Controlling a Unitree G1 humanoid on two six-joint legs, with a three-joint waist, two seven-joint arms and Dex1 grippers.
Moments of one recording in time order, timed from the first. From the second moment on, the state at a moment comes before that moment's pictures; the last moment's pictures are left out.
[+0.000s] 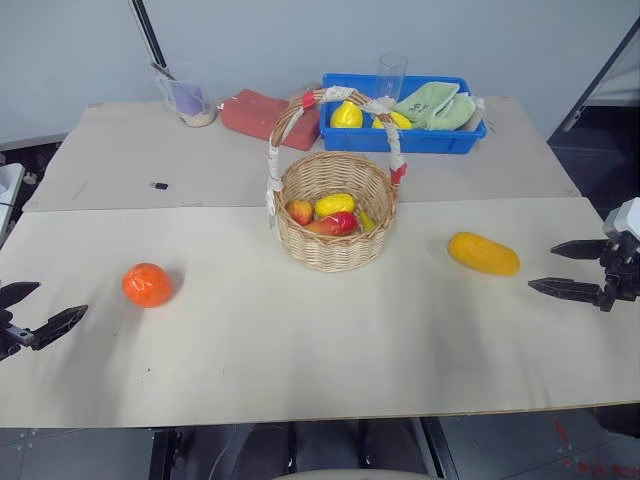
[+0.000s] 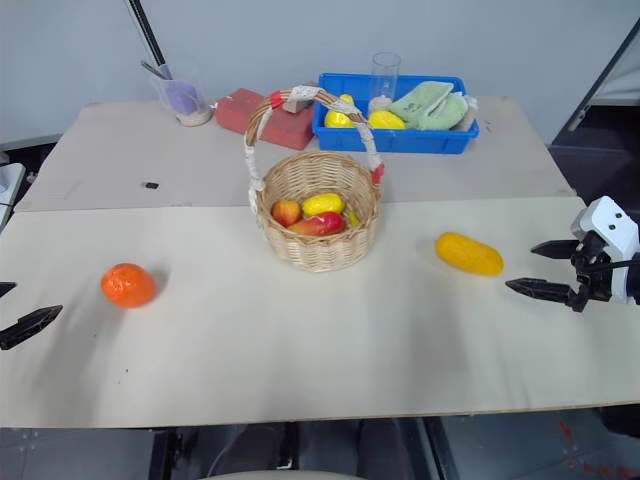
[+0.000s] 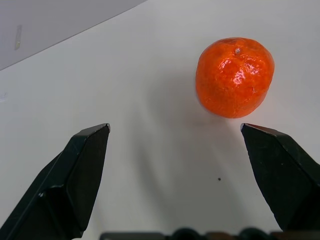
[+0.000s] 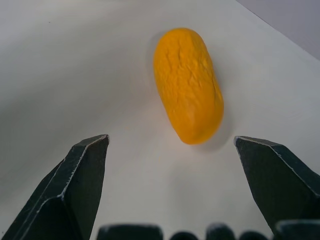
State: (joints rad) left arm 0.36 0.99 0.78 -0.07 -0.47 0.45 -0.94; right arm -0.28 -1.18 -0.21 0.31 0.34 0.33 1.30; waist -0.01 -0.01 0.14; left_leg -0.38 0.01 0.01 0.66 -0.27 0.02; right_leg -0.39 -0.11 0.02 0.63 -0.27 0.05
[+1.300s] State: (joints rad) left arm 0.30 0.95 0.81 0.01 -0.51 0.42 -1.04; right arm -0.30 -1.14 -0.21 0.32 0.34 0.33 1.26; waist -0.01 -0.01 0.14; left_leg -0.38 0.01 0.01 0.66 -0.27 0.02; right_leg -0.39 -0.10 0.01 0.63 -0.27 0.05
